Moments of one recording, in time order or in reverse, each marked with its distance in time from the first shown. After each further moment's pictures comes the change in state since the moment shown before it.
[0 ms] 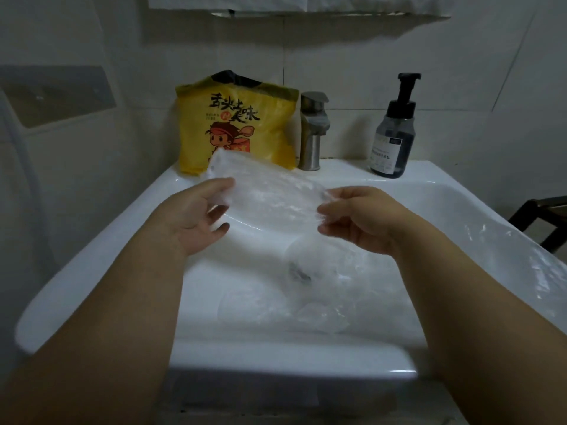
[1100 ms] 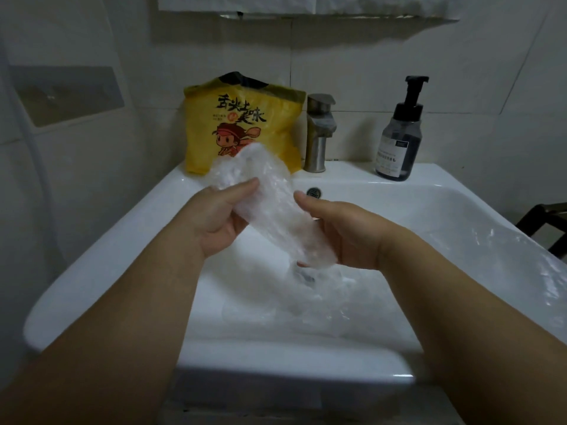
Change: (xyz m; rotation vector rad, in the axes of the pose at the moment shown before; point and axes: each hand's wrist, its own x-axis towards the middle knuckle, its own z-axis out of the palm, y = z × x) left_hand -0.011 -0.006 0.018 -0.073 -0.208 0.130; right_hand -0.008 0.008 0.026 -0.158 -0.332 0.130
